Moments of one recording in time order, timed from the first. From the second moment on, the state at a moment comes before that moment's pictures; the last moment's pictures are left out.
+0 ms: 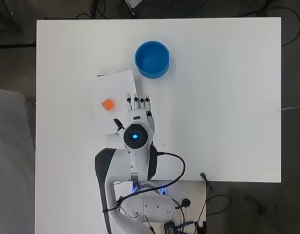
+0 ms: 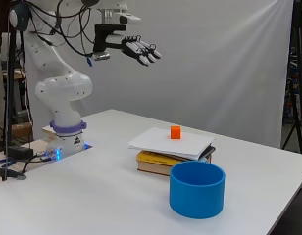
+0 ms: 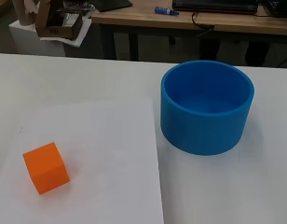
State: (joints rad) arm 0.00 -0.76 -0.01 -2.34 -0.02 1.58 -0.92
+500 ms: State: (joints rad) arm 0.03 -0.55 0.03 -2.51 0.06 1.94 -1.09
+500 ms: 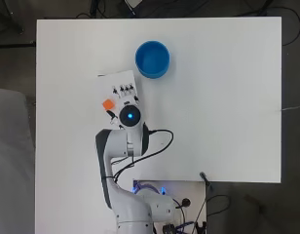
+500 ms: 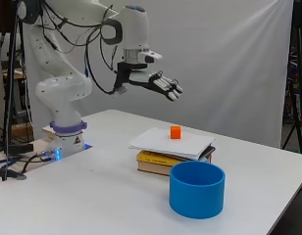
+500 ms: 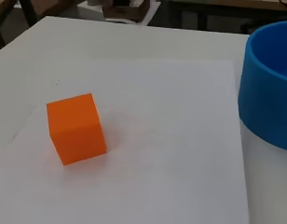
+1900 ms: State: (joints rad) arm 0.05 -0.29 0.02 -2.38 0.18 2.14 -1.41
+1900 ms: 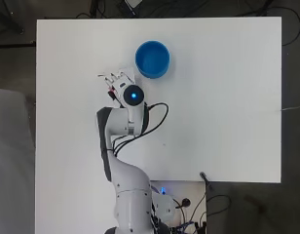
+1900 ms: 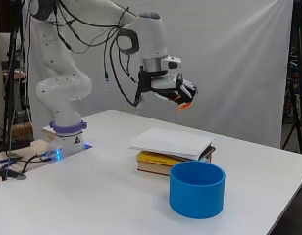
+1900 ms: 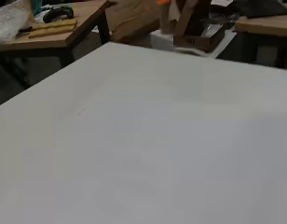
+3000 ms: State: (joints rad) arm -0.04 0.34 -0.12 -1.83 0.09 1.96 -1.15
